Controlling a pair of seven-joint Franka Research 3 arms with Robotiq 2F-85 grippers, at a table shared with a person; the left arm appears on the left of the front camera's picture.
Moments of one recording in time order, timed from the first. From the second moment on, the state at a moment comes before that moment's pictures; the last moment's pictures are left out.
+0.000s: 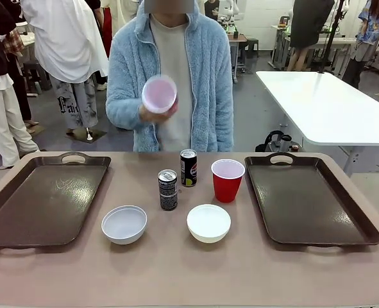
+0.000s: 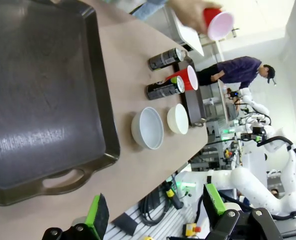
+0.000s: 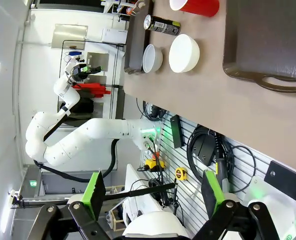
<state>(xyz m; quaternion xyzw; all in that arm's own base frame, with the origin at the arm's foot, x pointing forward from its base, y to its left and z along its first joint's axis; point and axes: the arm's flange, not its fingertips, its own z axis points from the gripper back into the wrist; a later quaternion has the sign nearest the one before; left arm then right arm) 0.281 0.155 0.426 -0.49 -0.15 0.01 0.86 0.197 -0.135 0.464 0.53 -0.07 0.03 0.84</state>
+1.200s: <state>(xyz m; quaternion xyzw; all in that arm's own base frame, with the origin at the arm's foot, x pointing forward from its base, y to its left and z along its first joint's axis) 0.281 0.154 0.425 -0.49 -0.15 0.01 0.86 0.312 0.230 0.458 0.07 0.00 0.04 1.00</state>
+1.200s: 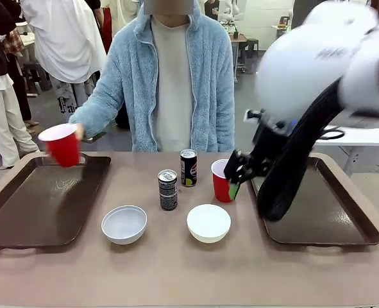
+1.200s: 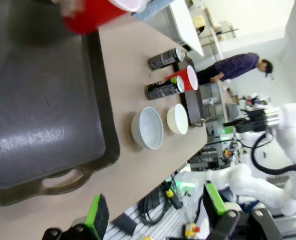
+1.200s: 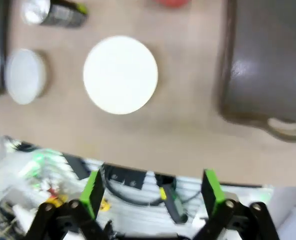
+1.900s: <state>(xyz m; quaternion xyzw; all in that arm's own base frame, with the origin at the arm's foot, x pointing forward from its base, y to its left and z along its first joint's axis) 0.281 0.154 0.425 -0.49 -0.15 0.01 0.86 0.323 0.231 0.449 0.08 -0.02 0.05 1.00</state>
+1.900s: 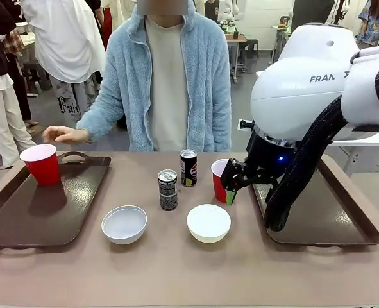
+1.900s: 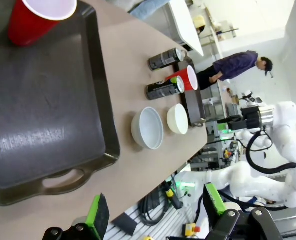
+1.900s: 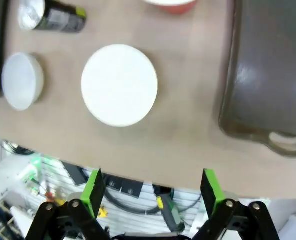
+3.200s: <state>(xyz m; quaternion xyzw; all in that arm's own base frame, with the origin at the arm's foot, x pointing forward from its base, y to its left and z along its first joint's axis) 0.281 0.154 0.425 -0.49 -0.15 0.01 0.86 0.409 0.277 0.343 0.01 0.02 0.01 1.00</state>
